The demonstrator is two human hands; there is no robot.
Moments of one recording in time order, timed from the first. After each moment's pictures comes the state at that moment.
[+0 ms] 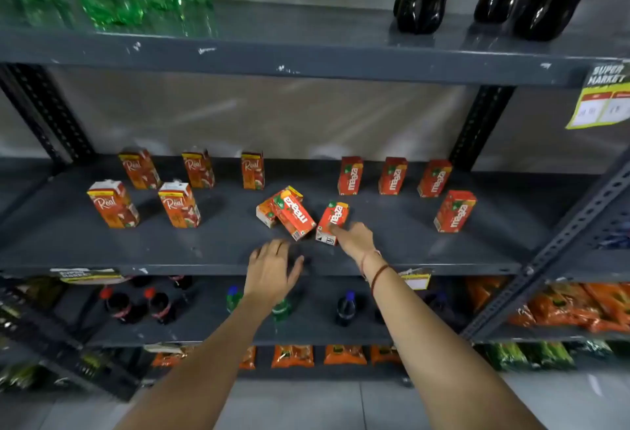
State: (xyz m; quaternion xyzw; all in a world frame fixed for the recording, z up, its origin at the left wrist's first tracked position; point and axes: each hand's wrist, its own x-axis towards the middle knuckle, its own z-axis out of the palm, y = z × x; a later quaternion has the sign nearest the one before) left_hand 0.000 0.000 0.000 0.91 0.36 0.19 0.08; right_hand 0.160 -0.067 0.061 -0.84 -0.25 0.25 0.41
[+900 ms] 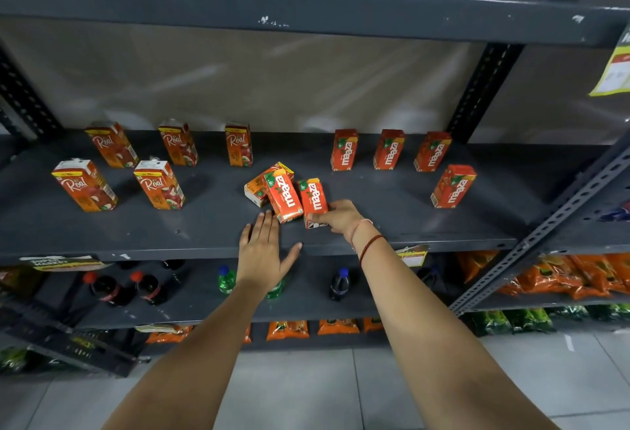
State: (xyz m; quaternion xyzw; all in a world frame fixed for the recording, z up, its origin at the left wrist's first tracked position) left_hand 0.006 0.012 -0.028 0.92 0.37 0.14 0.05; right_hand 0.174 -0.042 0.043 -0.79 -0.25 0.40 0.40
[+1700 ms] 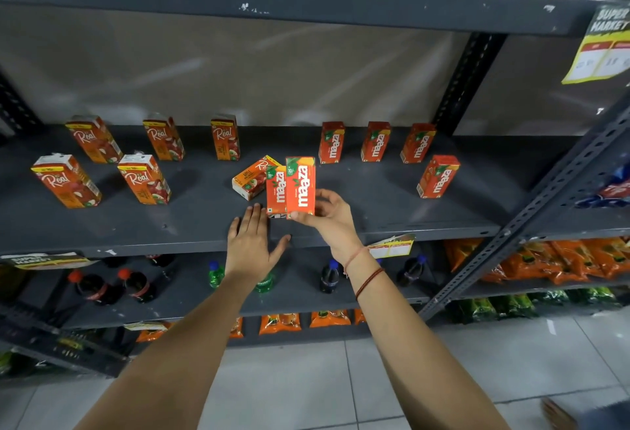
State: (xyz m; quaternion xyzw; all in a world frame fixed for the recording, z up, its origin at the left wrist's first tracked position) left_hand 0.007 0.015 -0.030 0.92 0.38 0.13 0.04; right_hand 0.142 -0.083 0.041 -0.65 -0.26 0.36 0.62
